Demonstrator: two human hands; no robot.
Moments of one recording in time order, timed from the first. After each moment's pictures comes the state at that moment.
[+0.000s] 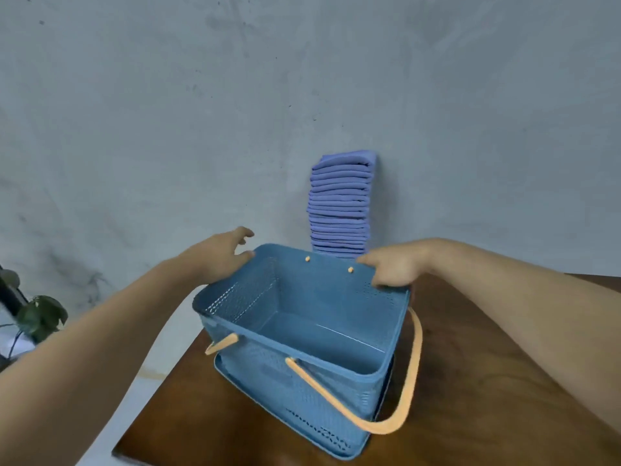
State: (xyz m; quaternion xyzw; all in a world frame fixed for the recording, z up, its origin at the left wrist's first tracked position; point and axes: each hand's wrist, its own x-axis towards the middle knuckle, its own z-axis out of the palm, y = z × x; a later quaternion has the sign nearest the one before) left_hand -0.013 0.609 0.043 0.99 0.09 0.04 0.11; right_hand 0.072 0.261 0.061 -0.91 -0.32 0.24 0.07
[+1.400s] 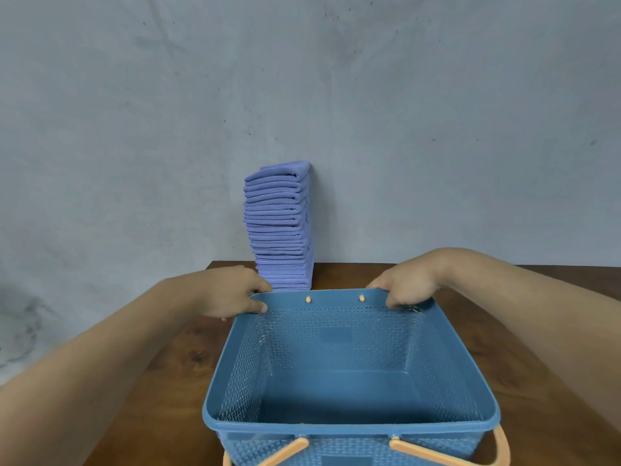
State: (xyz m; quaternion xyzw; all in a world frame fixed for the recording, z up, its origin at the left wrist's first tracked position) left_hand -0.008 0.440 0.044 0.98 -0.14 -0.12 0.05; right_hand 0.055 0.092 0.067 -0.90 -0.30 0.31 0.00
